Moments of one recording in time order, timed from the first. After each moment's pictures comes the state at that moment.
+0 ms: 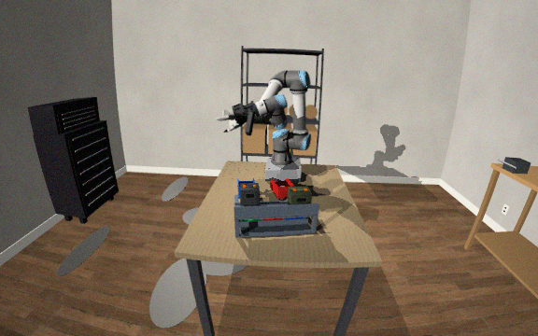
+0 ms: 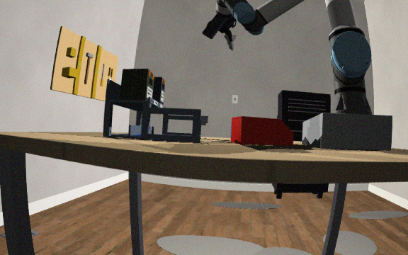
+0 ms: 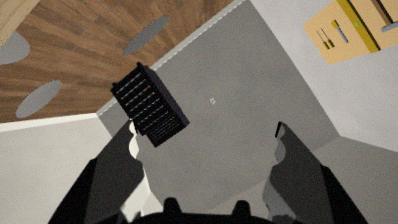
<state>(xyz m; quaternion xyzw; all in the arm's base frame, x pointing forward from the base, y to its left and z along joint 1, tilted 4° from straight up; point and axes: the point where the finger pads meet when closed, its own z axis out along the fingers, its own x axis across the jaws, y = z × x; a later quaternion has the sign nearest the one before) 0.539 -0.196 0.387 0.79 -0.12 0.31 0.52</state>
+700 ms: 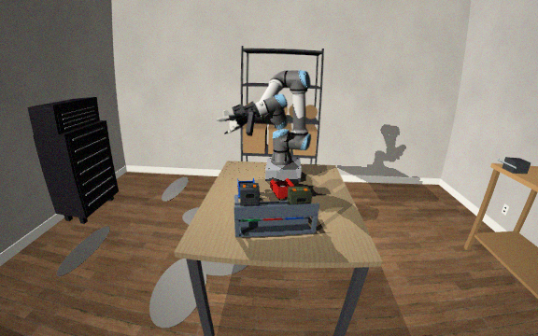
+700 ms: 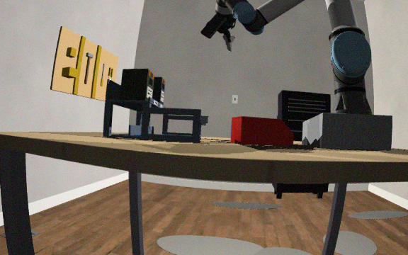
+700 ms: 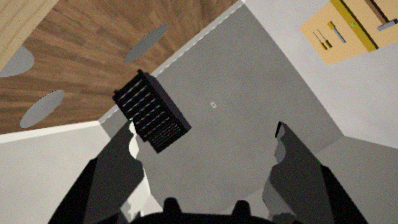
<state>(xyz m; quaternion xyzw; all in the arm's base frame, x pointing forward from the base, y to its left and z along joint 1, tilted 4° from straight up) 0.545 -0.190 0.382 0.79 -0.13 0.32 0.50</state>
